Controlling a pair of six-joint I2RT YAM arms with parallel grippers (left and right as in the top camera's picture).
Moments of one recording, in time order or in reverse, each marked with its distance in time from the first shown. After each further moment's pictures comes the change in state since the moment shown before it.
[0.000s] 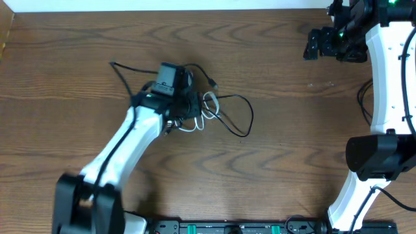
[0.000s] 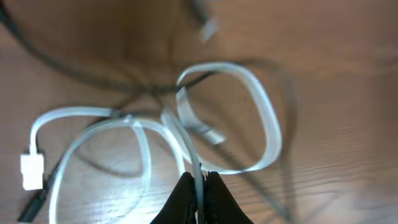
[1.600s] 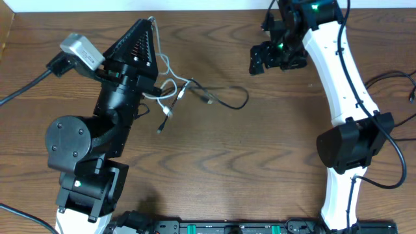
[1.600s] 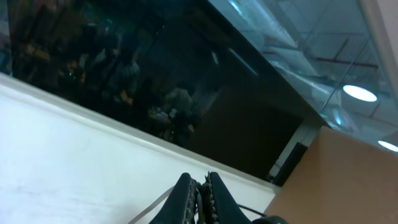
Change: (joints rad) left arm 0.000 -0.625 0.039 0.706 -0.202 -0.206; right arm 0.272 0.120 -0.006 0.043 -0.130 -0.007
